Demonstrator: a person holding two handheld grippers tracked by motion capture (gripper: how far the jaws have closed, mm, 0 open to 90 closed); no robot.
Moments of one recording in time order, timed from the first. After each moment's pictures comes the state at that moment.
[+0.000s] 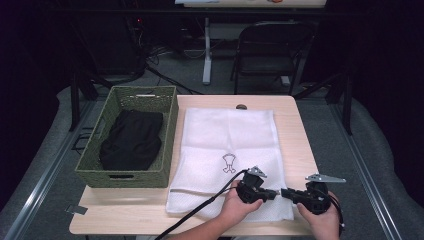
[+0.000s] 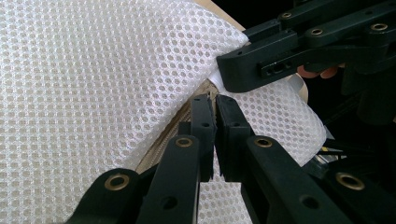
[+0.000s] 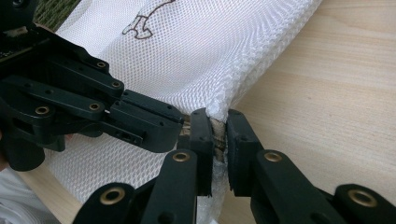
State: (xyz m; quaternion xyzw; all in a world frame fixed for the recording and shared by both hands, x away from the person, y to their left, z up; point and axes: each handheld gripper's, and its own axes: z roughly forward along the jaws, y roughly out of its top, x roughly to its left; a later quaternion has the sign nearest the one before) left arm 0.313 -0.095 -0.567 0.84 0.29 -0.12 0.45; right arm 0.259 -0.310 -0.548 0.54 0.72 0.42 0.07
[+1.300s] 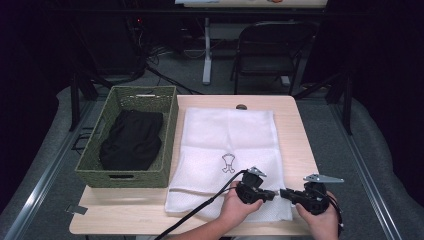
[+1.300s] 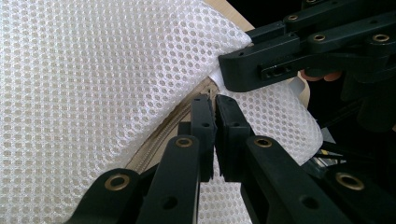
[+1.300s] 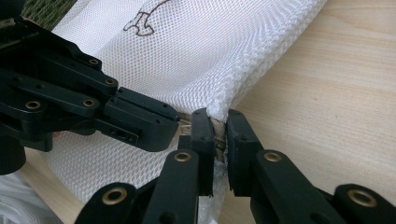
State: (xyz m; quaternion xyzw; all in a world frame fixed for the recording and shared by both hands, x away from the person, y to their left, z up) left arm 0.309 -0.092 -0.559 0.84 0.32 -0.12 0.43; right arm 0.258 -0.306 -0.547 0.54 0.73 0.42 0.07
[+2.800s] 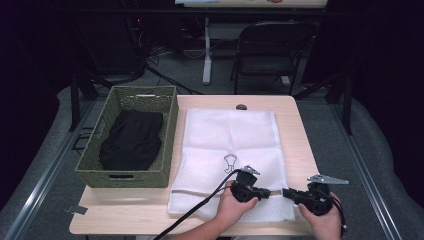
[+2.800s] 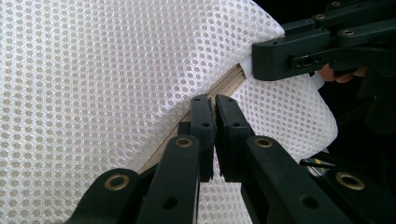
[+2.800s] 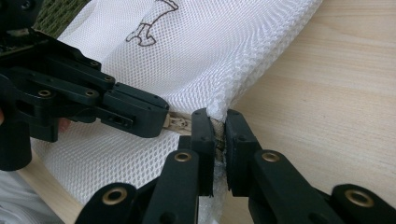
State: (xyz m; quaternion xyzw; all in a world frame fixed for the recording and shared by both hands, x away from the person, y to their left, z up) left arm 0.314 -0.078 -0.564 0.82 0.34 -0.13 0.44; right arm 0.254 -0.311 -0.543 0.54 0.72 0.42 0.08
